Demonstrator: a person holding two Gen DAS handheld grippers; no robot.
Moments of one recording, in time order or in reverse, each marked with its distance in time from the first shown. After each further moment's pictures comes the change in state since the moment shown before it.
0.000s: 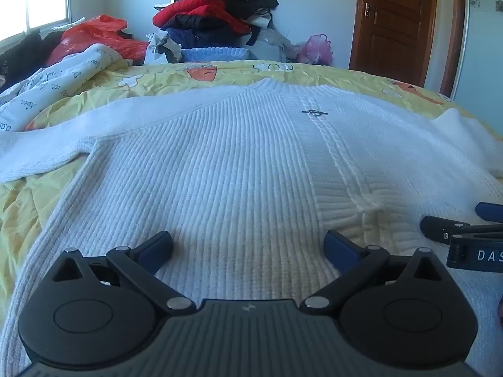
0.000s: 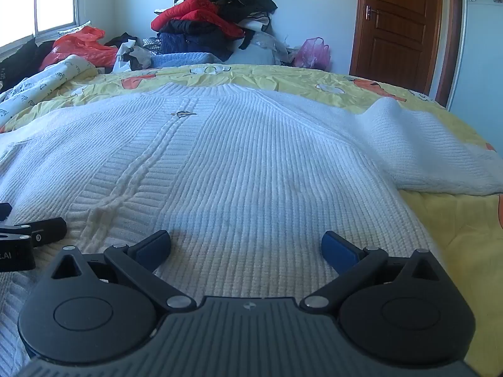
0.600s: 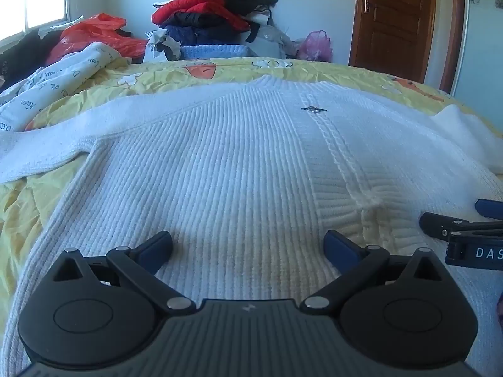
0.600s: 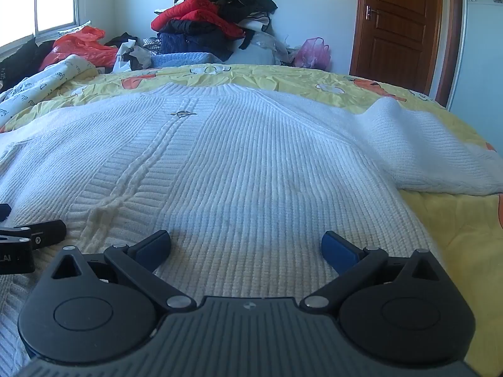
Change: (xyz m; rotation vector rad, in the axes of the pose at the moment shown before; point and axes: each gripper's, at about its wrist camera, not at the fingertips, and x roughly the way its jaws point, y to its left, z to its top) left arm 0.000 0.001 0.001 0.003 0.027 -0.008; right arm 0.000 -0.001 0.000 0.001 0.000 0.001
